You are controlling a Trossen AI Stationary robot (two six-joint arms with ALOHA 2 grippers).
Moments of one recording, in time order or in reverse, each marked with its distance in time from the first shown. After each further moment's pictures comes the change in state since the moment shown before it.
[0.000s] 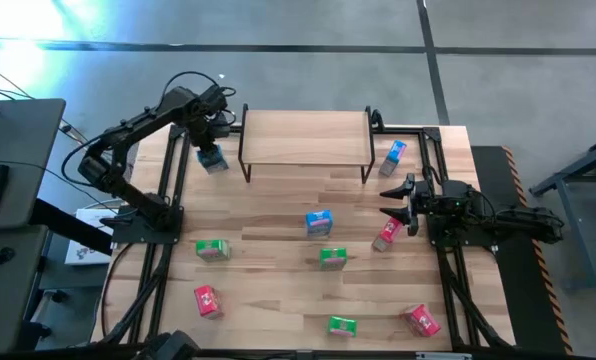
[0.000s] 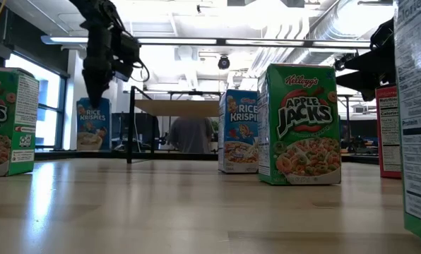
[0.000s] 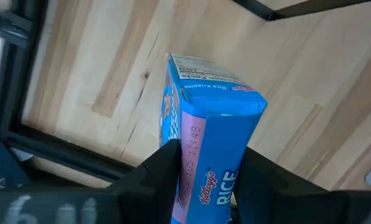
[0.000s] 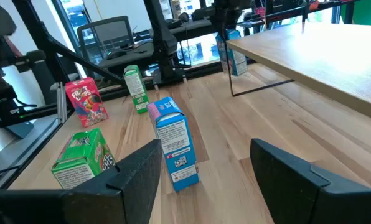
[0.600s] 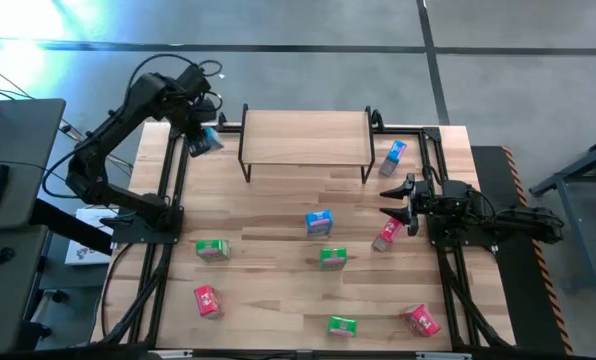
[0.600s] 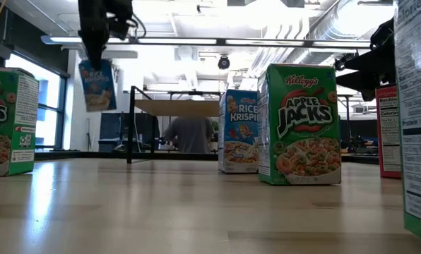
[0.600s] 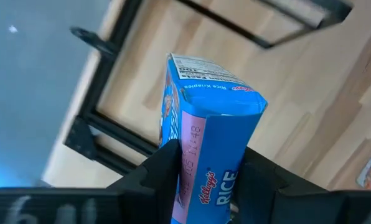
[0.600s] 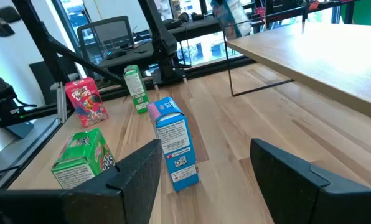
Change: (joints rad) left arm -0.041 -0.119 0.283 -0.194 -0.080 -0.060; right arm 0.000 0.000 0.000 0.000 0.000 0.000
